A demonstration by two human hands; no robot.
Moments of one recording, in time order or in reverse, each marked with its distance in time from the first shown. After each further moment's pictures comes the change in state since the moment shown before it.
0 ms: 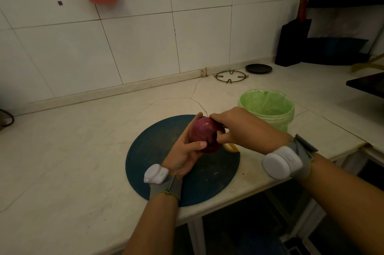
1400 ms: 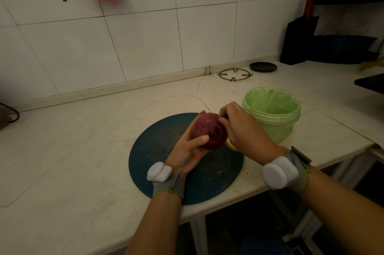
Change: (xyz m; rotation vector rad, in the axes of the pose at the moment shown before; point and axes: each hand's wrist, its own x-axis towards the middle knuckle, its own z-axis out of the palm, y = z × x) left_hand 0.001 -0.002 -0.001 -0.056 0.017 0.009; right_hand -0.004 -0.005 0.034 0.302 0.351 0.158
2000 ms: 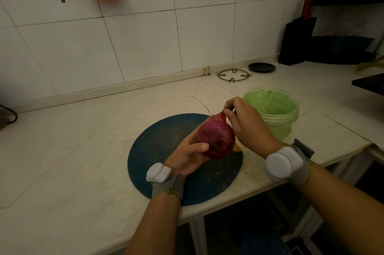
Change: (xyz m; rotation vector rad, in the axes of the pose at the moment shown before) left_hand -0.006 0.003 0.006 0.043 -0.120 -0.104; right_hand 0.008 0.008 -0.007 0.150 0.086 0.128
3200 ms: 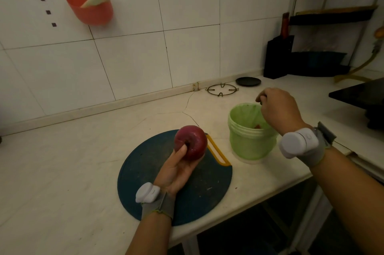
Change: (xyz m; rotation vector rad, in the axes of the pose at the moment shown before) left_hand 0.003 0.003 0.003 -0.451 0.282 0.083; right_hand 0.037 0.051 -0.085 -0.440 0.165 0.374
